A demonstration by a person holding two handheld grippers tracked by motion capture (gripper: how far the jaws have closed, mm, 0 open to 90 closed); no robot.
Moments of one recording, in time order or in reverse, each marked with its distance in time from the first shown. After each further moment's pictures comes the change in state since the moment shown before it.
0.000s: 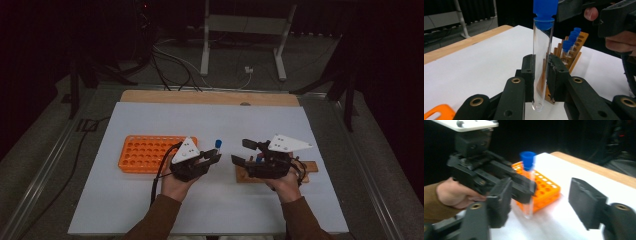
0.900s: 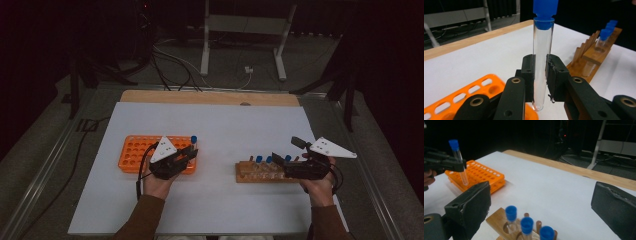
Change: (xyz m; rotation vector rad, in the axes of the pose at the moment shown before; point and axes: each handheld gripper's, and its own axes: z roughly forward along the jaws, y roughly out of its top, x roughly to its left) left arm 0.036 -0.030 -0.031 0.011 0.156 -0.051; right arm -0.049 -0.030 -0.074 -0.030 -0.275 0.069
